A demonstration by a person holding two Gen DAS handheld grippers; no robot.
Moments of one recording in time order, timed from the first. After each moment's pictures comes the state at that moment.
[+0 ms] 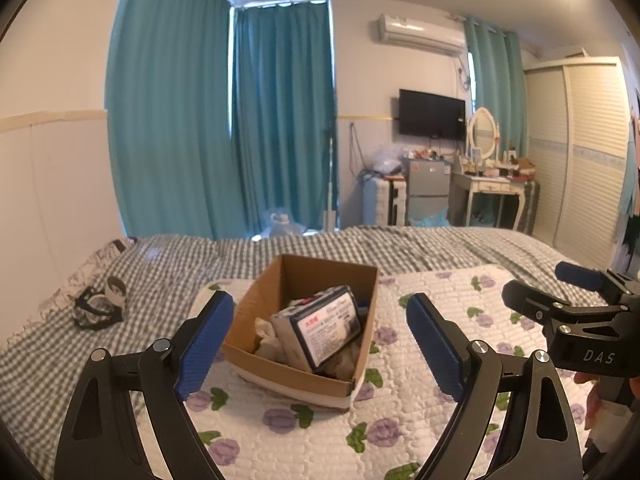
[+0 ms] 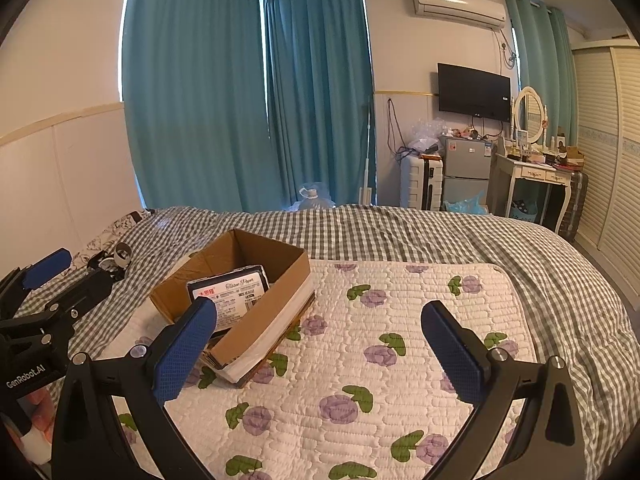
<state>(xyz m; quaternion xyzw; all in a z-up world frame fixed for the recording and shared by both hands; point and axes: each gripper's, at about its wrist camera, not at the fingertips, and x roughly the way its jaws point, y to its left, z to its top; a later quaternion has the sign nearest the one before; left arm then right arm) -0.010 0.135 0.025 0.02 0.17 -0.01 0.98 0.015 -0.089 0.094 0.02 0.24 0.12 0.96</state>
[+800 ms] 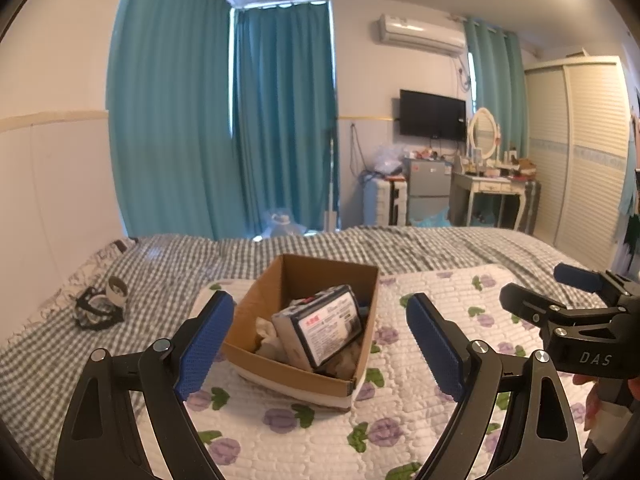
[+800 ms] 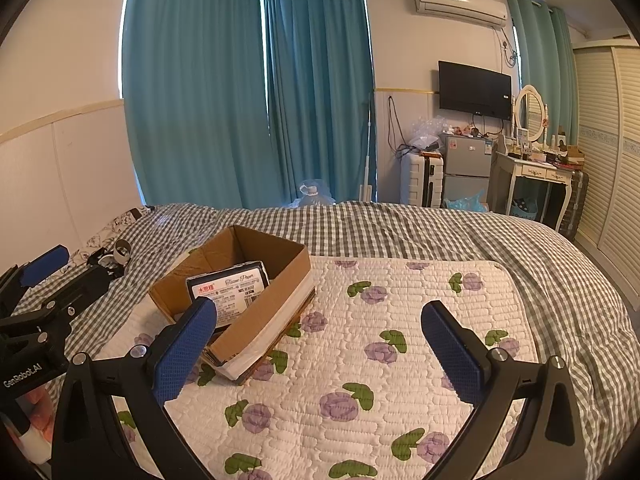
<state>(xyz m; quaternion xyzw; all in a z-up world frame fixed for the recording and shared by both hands) -0.012 0.131 0.026 0.02 0.17 -0.01 0.98 0.015 -0.091 0.087 0.02 0.24 0.12 0.96</state>
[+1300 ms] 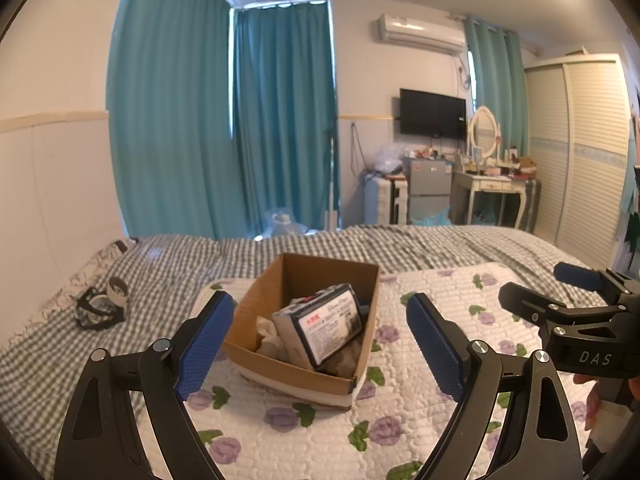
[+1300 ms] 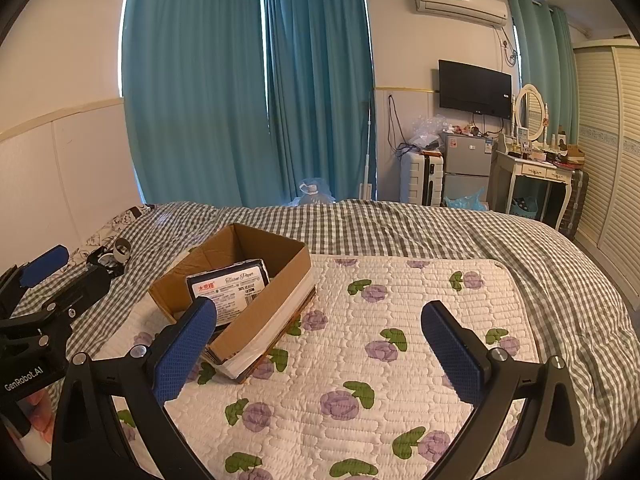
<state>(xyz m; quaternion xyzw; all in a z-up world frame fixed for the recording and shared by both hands) -0.011 0.135 0.027 0.02 0.17 0.00 0.98 0.015 -0.091 0.086 0.02 0.24 0.12 0.96</state>
